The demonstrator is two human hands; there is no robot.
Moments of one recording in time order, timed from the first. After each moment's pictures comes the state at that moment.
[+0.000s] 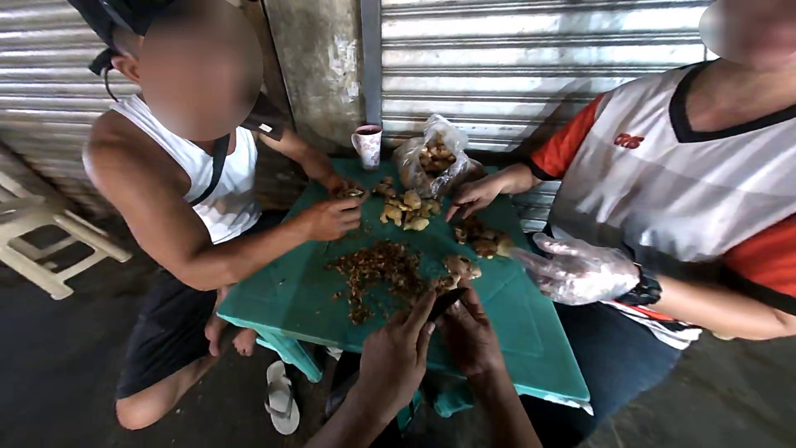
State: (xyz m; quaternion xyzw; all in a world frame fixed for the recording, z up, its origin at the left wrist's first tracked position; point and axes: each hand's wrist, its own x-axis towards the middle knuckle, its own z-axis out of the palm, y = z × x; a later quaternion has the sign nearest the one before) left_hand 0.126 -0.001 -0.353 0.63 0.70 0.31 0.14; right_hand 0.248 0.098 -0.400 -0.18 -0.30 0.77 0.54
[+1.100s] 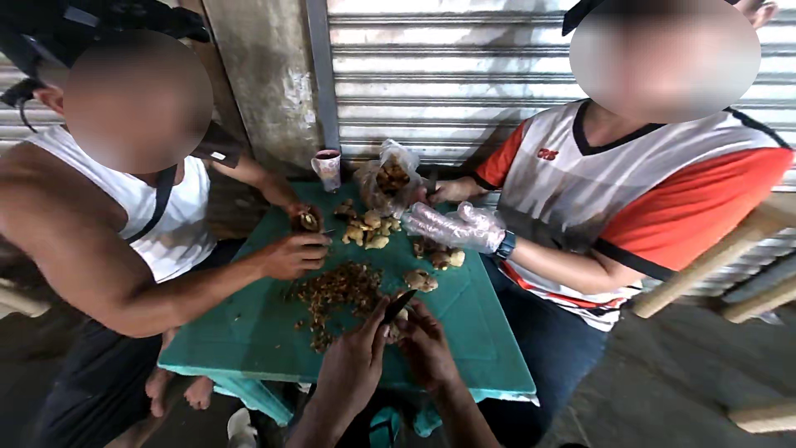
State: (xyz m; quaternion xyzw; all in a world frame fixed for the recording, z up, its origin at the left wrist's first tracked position) left_hand 0.114 0.013 -0.348 0.64 0.69 0.31 0.16; right_hand 0.246 0.093 -0.398 -0.18 -0.39 0.74 0.51
